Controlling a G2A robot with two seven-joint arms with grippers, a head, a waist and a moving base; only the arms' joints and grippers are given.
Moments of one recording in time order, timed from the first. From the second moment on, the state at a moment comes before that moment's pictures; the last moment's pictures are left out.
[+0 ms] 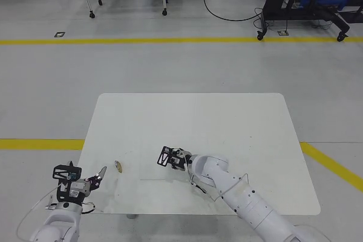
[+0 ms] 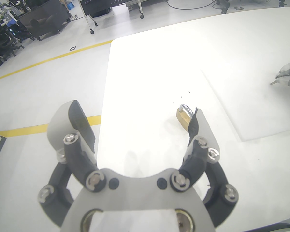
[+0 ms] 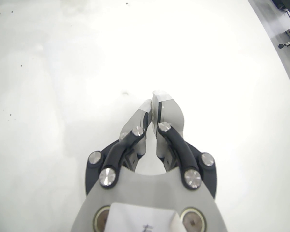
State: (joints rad) left arm 1.73 -1.15 -1.60 -1.80 1.33 0.00 0.00; right arm -0.82 -1.37 0.73 -1.15 -1.52 -0.44 0.28
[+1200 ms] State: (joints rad) left arm 1.73 -1.15 -1.60 -1.80 1.33 0.00 0.00; right arm -1.28 -1.16 1.25 -1.46 -1.67 -0.83 -0.67
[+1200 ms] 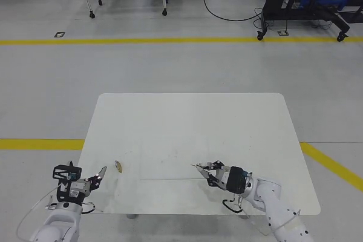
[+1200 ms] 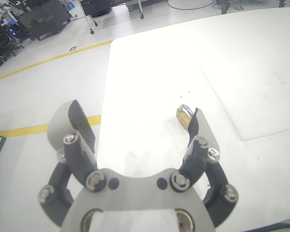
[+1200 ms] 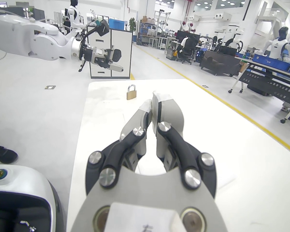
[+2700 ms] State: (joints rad) left arm 1.56 -1.13 -1.58 -1.88 0.72 -0.60 -0.47; right arm -1.28 -1.16 1.25 -1.46 -1.67 -0.83 -0.66
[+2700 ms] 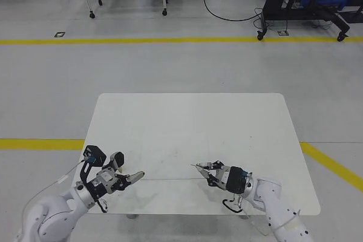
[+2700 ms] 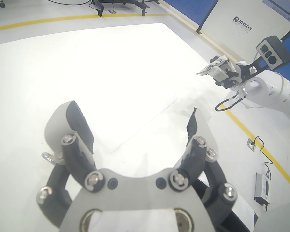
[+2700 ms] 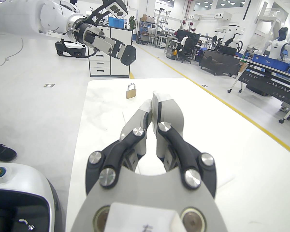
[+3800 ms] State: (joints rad) left arm 1.28 -1.12 -1.40 -1.78 0.24 -0.29 -0.84; right arm -1.28 -1.16 1.25 -1.46 -1.67 -0.83 -0.66
